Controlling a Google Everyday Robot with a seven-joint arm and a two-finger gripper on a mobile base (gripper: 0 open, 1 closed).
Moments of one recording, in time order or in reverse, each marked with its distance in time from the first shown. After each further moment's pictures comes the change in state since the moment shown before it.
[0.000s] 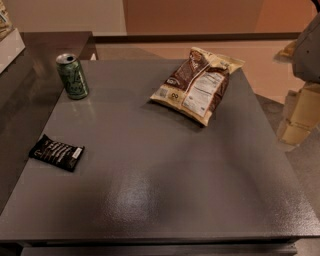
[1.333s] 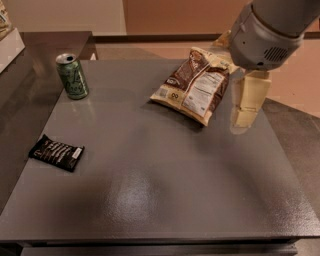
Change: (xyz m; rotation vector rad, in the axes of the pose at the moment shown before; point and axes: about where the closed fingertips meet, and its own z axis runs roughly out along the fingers) arm -0.092 -0.012 0.024 -0.049 -0.112 -0.310
